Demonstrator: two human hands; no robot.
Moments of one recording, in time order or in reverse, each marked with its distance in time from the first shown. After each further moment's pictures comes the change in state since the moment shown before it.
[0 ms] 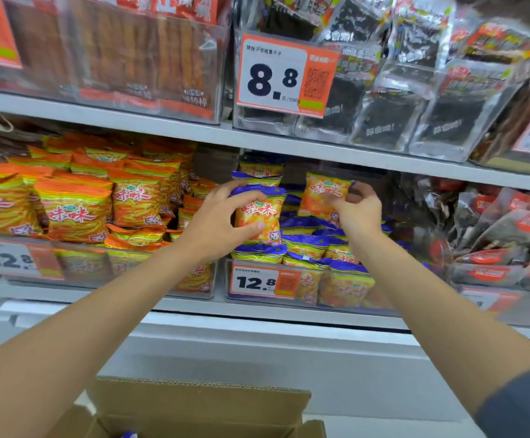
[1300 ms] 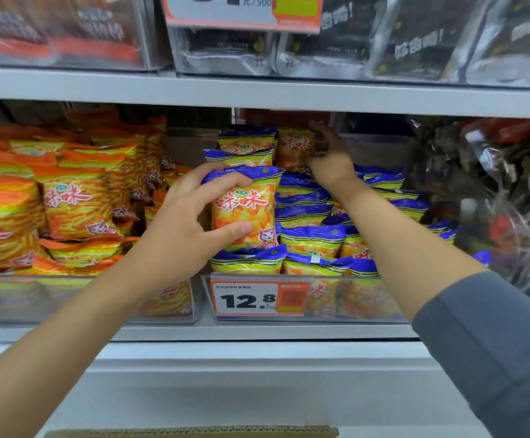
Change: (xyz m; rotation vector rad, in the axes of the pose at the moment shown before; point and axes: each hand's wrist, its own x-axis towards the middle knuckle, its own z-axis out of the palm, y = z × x) left_hand 0.001 -0.012 0.007 -0.078 -0.001 -0.009; right_hand 0.118 0.048 0.069 -0.278 -0.186 -0.378
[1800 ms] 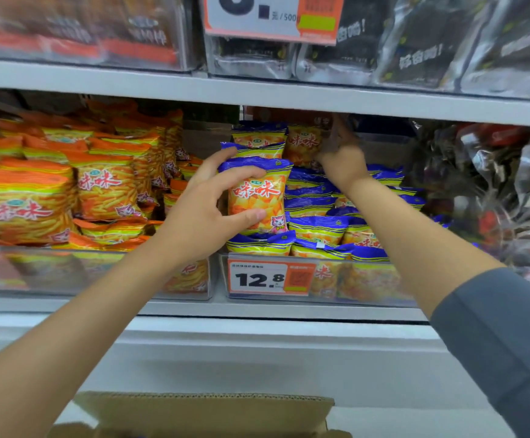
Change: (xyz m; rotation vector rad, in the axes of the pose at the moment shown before) left_hand -0.001 0.001 -0.002 -0.062 -0.003 0.009; right_hand -0.021 -0.018 -0.018 -0.066 -0.039 0.035
